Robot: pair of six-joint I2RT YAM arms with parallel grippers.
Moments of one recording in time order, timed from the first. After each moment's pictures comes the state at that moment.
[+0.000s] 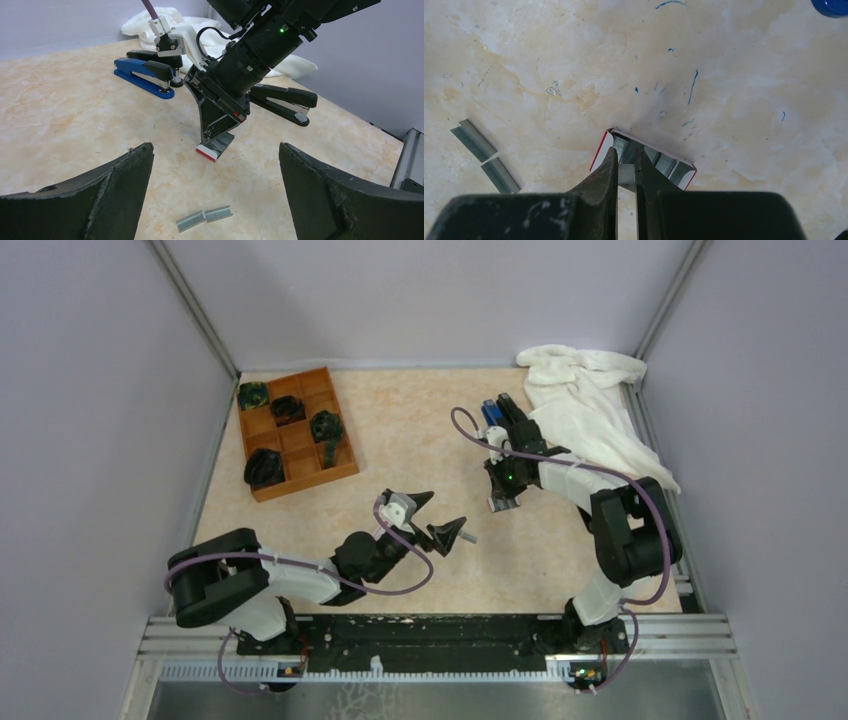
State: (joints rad) left arm -1.17 1.47 0.37 1.30 -0.38 -0.13; right arm 0.33 1.64 0.97 -0.37 -0.25 -0.24
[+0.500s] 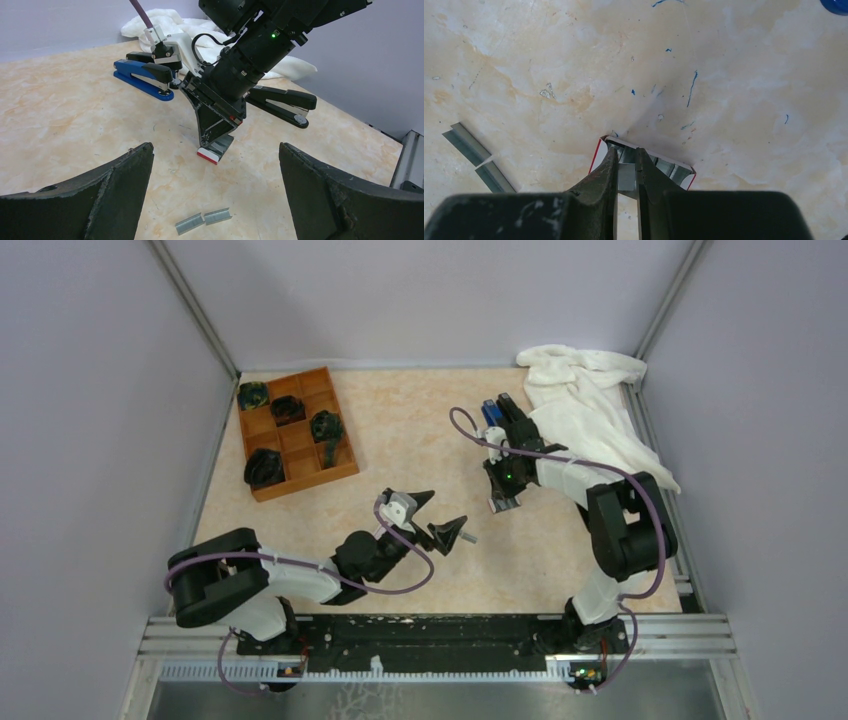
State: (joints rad) left arm -1.17 1.47 0.38 1.29 -0.38 -0.13; right arm 0.33 1.67 0.99 -0.39 -0.24 -0.24
